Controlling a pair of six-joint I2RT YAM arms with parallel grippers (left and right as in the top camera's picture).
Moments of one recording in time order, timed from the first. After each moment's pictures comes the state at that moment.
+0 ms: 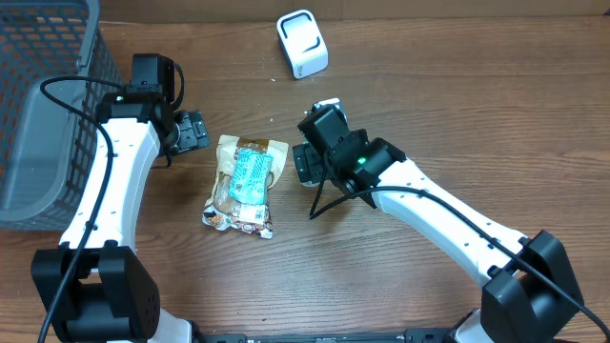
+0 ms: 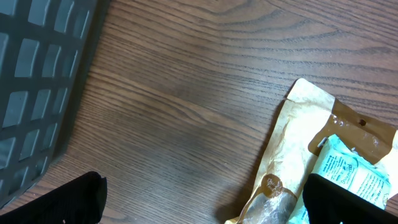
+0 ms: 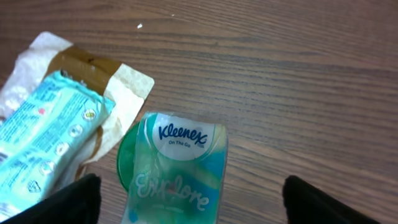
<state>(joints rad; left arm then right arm) 0.01 1.70 1.43 -1.00 -0.19 -0.33 0.69 1.70 1.30 -0.63 0.22 0.38</state>
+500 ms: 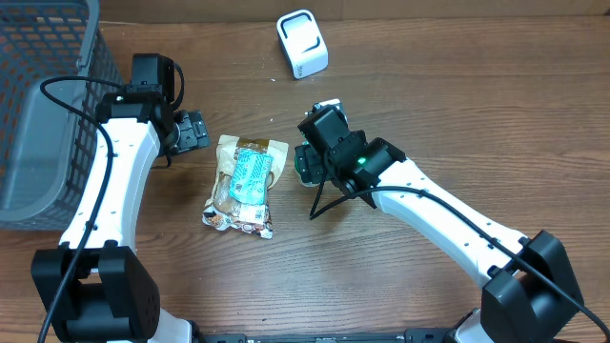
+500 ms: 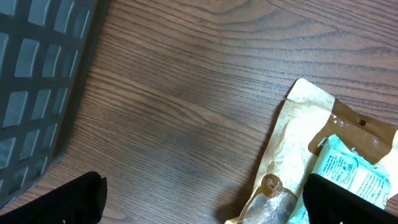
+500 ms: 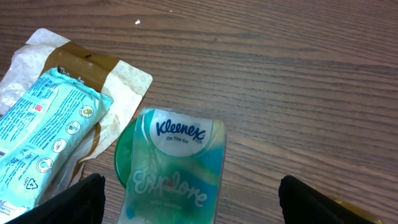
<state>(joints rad) 0.01 1.70 1.43 -1.00 -0.19 -0.33 0.69 1.70 1.30 -0.65 0.22 0.38</state>
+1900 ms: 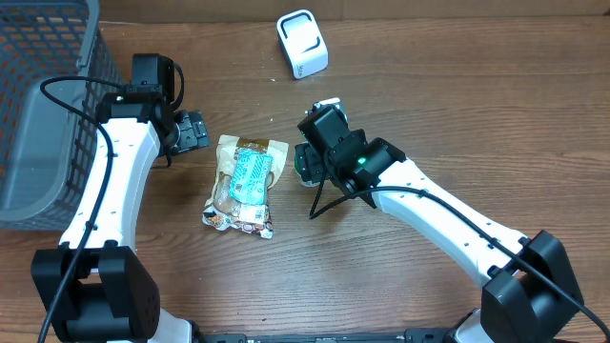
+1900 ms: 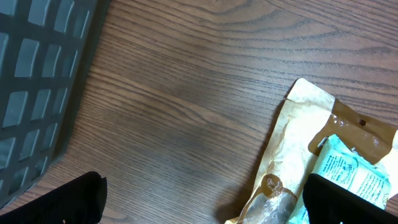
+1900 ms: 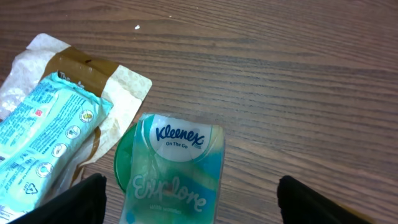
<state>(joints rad) 0.01 1.70 1.43 -1.00 -0.19 -0.33 0.69 1.71 1.30 -0.63 0.23 0.38</state>
